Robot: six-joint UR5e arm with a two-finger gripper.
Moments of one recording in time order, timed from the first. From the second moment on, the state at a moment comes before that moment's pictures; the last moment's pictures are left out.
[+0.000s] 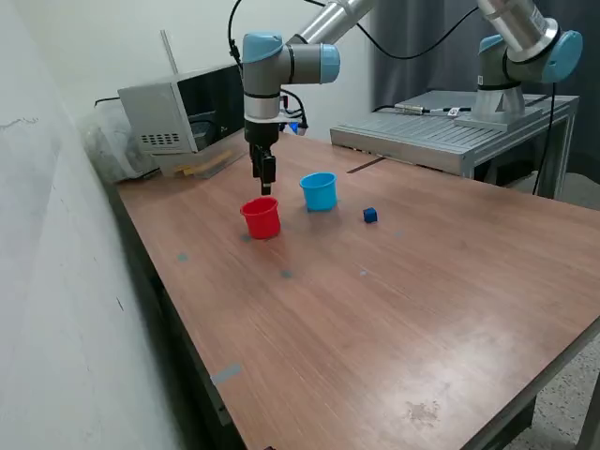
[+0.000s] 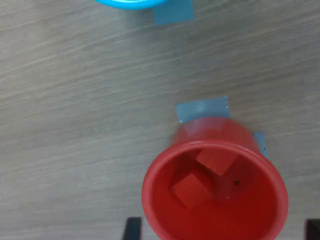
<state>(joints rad) -0.19 -0.78 1.25 -2.24 -1.77 3.19</state>
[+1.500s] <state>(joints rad) -0.07 -1.05 1.81 -2.29 -1.76 3.44</state>
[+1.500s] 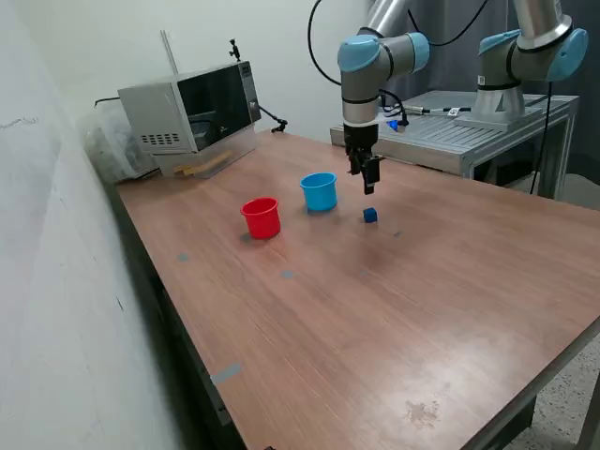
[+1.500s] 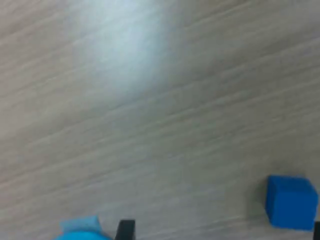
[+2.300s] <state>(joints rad) 0.01 -1.05 1.80 -2.30 -1.70 3.48</state>
